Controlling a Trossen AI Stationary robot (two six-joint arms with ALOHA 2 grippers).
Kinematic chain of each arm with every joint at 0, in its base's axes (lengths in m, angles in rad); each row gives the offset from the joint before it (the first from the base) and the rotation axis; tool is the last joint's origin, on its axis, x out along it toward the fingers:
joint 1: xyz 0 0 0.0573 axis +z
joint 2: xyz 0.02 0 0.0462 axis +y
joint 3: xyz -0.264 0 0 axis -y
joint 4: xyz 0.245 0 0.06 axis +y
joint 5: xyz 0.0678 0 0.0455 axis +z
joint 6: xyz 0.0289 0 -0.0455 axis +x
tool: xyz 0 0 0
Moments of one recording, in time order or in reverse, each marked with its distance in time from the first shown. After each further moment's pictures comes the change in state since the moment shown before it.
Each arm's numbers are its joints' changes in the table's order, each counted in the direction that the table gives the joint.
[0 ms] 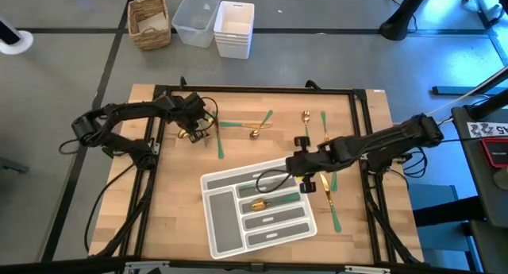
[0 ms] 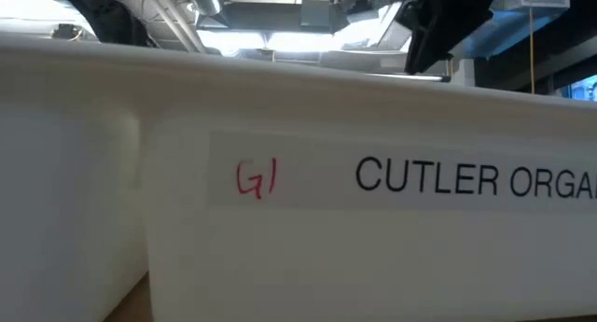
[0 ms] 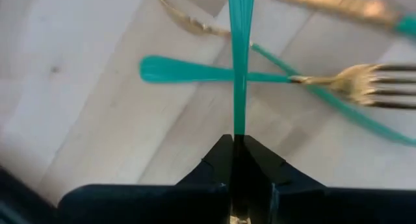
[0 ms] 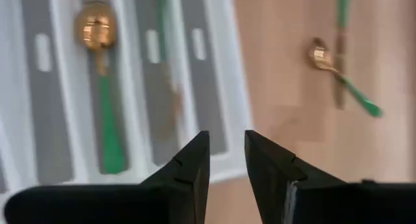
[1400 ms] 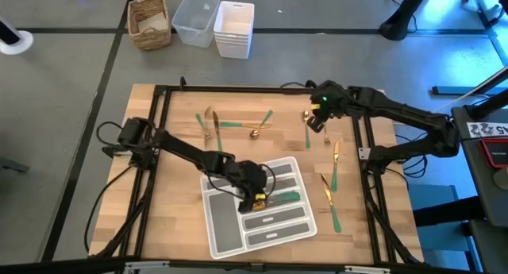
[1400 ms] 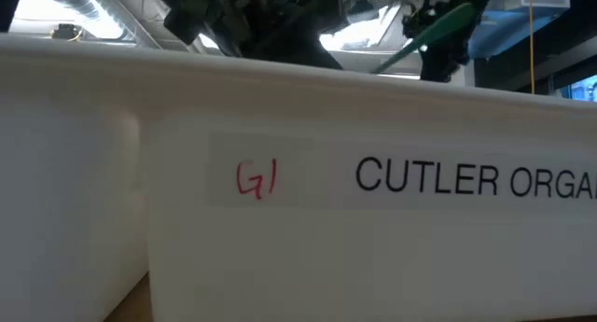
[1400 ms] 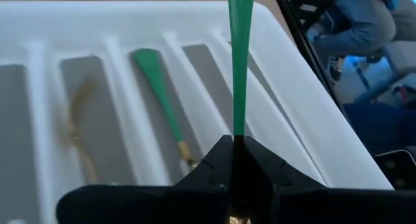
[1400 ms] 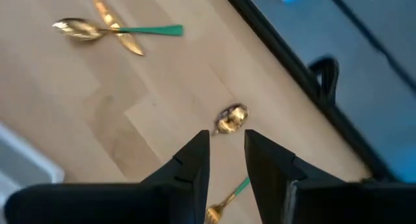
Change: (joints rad) left arm -0.895 0.555 0.438 -0.778 -0.323 -0.350; right arm -0.697 -0.226 -0.100 0.045 0.034 0.114
